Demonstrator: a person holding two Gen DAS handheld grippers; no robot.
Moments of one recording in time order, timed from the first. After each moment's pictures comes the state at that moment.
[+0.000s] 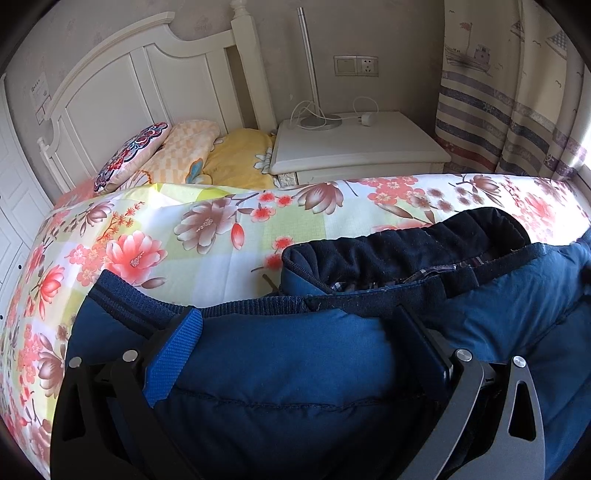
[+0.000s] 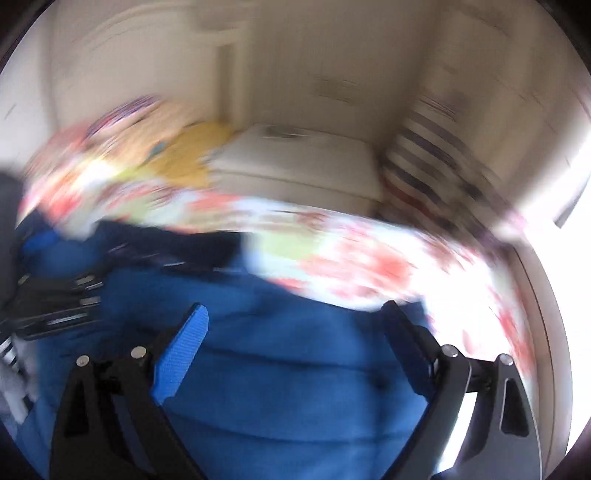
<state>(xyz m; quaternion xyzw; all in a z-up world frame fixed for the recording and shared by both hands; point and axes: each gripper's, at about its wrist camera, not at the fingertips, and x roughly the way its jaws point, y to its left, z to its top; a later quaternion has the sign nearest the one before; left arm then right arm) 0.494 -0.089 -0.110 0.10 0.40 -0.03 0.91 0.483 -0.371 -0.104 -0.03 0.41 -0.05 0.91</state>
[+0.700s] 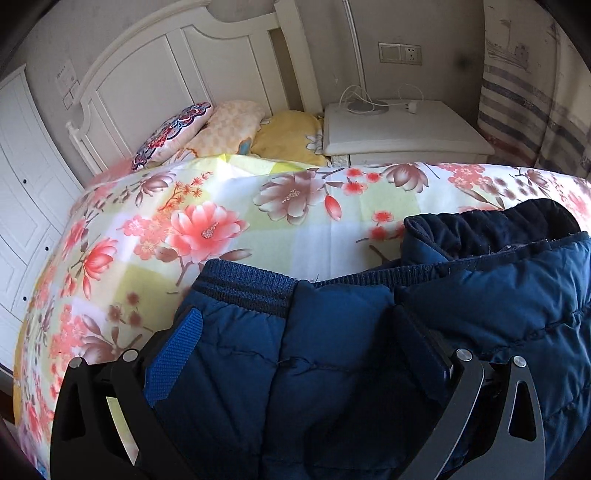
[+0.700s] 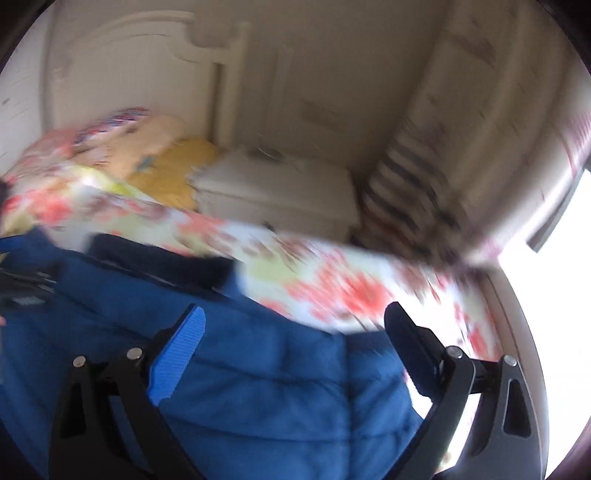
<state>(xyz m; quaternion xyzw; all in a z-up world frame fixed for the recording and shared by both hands) 0.494 -0.021 -0.113 0.10 0.43 0.03 0.90 0.471 -0.314 -0.075 -0.11 0.35 -0.04 0.93</state>
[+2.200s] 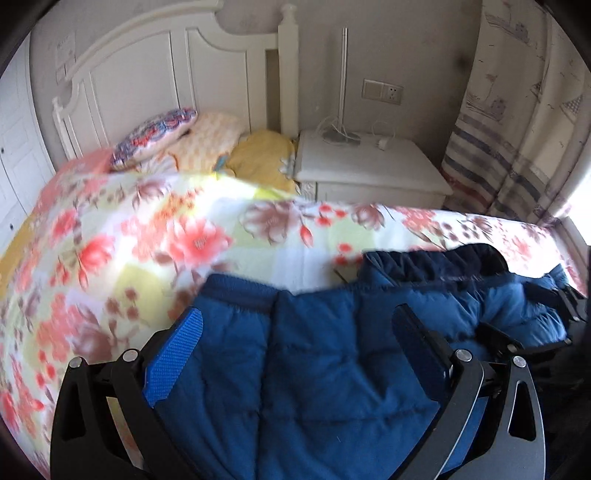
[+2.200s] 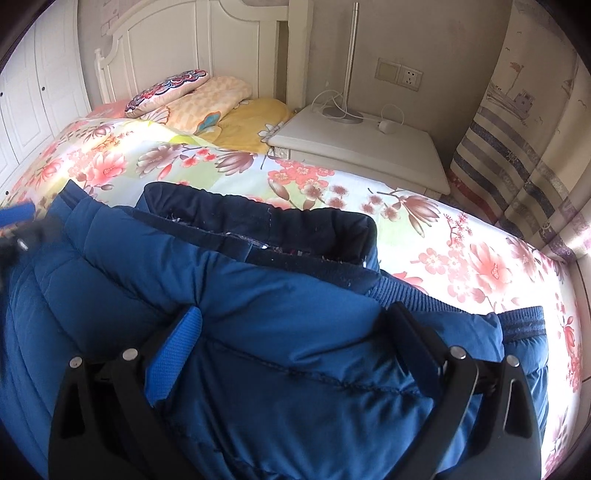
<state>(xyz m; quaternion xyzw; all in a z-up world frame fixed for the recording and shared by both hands) 0.466 -0.001 -0.066 0.02 0.40 -0.03 0.92 0.510 -0.272 -0.144 -0.07 0.44 0.07 0.89</state>
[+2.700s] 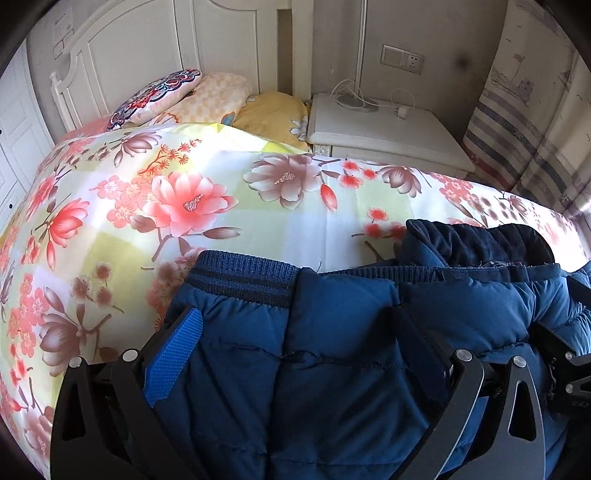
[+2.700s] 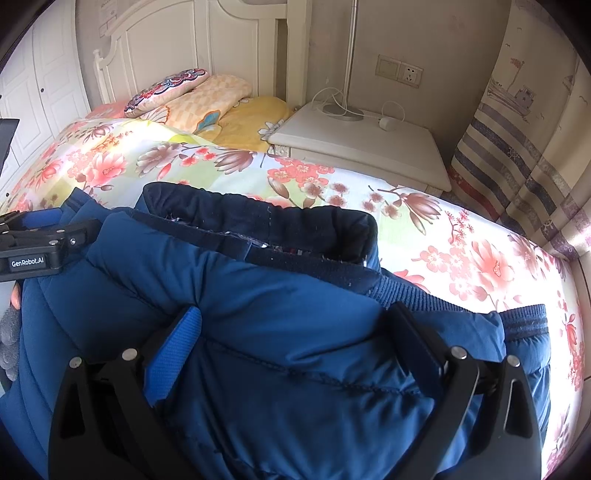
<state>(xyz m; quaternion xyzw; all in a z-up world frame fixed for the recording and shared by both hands) 0.499 0.006 -0.113 0.01 0.46 -0.02 0.89 0.511 -0.276 -0.144 -0.07 0.44 0.07 0.89</state>
